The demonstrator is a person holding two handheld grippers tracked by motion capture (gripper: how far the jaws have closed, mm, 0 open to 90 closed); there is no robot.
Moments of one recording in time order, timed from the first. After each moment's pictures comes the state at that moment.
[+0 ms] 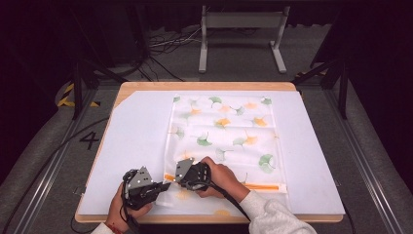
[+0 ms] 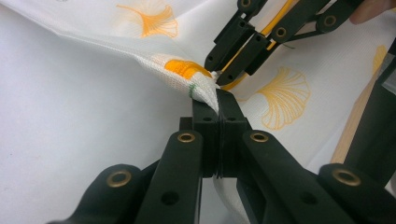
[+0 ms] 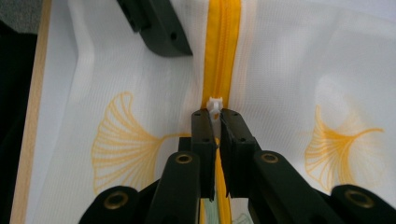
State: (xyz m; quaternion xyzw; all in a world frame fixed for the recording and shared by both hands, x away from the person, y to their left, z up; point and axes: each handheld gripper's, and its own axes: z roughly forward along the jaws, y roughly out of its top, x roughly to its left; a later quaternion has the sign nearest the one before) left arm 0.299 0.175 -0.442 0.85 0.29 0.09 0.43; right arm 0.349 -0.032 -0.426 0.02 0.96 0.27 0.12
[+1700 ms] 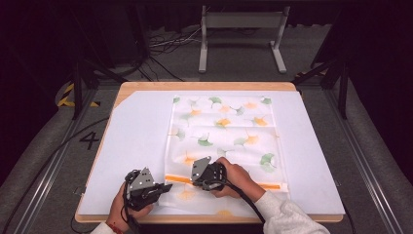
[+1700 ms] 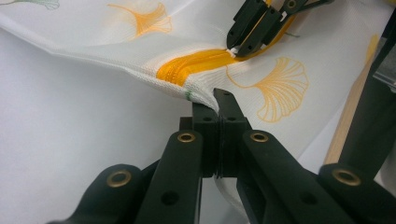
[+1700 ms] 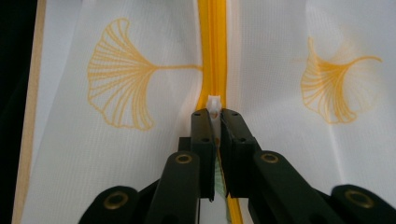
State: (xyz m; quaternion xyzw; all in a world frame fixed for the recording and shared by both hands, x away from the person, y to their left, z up) left arm 0.299 0.172 -0.444 0.86 0.27 0.09 0.43; right arm 0.350 -0.073 -0.428 0.03 0.96 0.26 0.10
